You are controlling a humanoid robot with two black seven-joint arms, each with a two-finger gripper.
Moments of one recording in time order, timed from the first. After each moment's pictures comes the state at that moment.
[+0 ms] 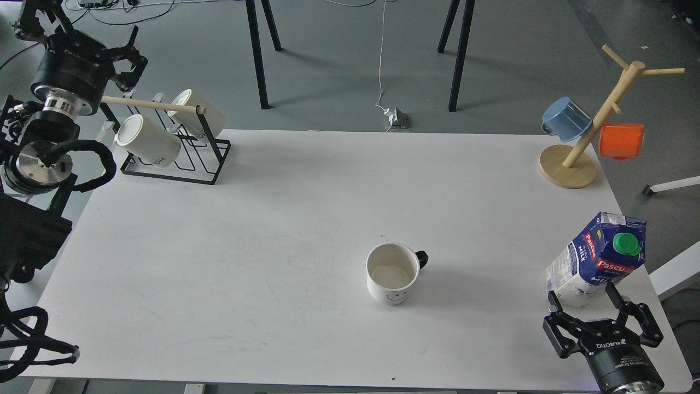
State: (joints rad) left arm -0.73 0.40 -1.18 -0.71 0.10 -0.40 -0.16; right arm -0.47 -0.30 1.31 1.39 0.36 0.49 0.10
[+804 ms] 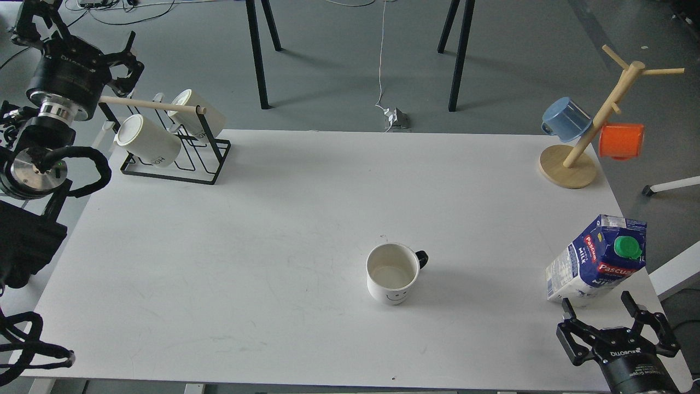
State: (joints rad) left arm -0.71 0.41 -1.18 -0.71 0.10 -0.43 -0.16; right arm -0.51 -0.31 1.35 1.39 0.36 0.49 0.10
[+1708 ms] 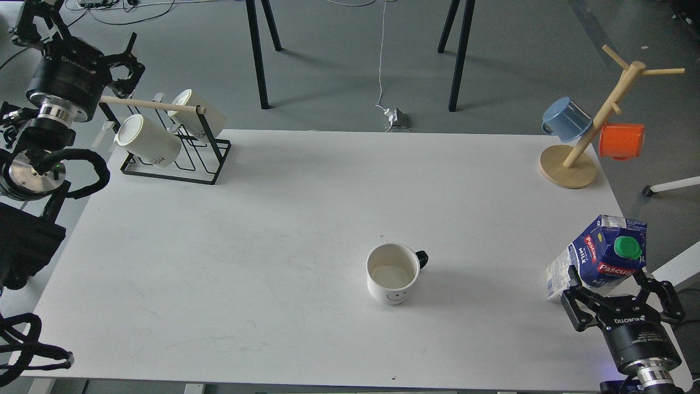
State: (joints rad) left arm -0.71 0.41 -1.18 -0.71 0.10 -0.45 -0.16; right arm -0.40 -0.30 1.38 1.37 0.36 0.49 0.10
